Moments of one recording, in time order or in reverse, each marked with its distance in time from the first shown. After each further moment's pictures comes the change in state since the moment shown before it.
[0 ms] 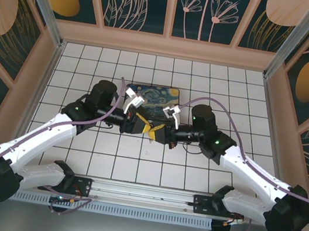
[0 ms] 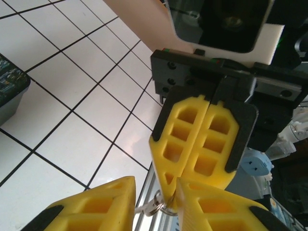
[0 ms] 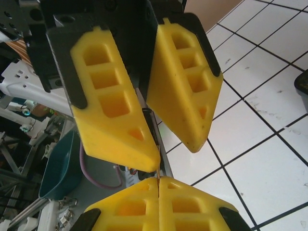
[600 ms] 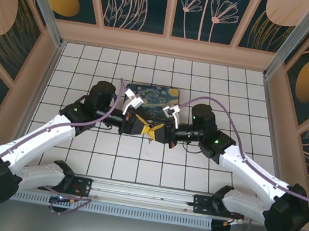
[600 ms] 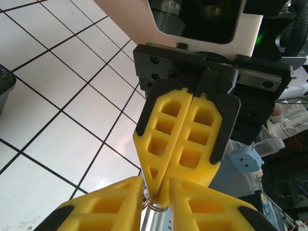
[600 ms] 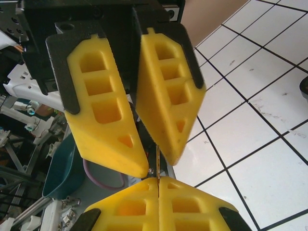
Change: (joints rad) left arm 0.001 -0.021 -0.019 0.014 0.035 -0.013; right arm -0.008 0.008 -0.002 0.028 -0.020 0.005
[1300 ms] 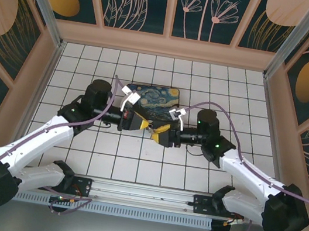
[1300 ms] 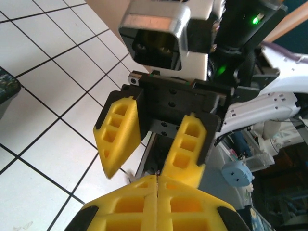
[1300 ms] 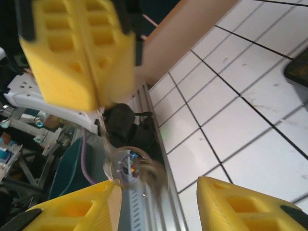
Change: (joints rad) left arm 0.037 -0.019 -0.020 0.074 0.015 -0.113; right arm -0.093 -0.014 -0.171 0.220 -0.071 0.106
